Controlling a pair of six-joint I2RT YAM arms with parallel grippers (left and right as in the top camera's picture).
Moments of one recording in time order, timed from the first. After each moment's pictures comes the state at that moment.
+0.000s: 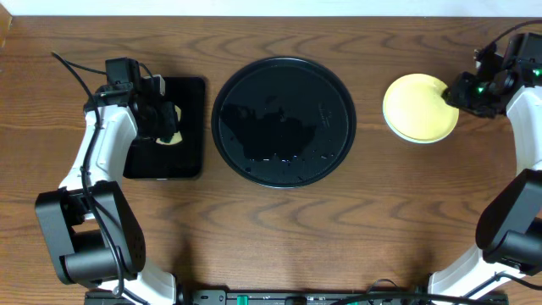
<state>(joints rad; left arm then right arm) 0.16 1.77 1.28 -0.75 0.17 -0.01 -0.29 1.89 1.56 -0.82 -0.37 0.07</state>
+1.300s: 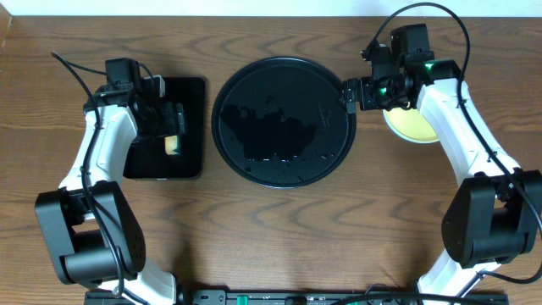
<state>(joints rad) 0.16 1.77 1.28 -0.75 0.17 -0.01 0.14 1.89 1.55 -0.81 -0.32 0.03</state>
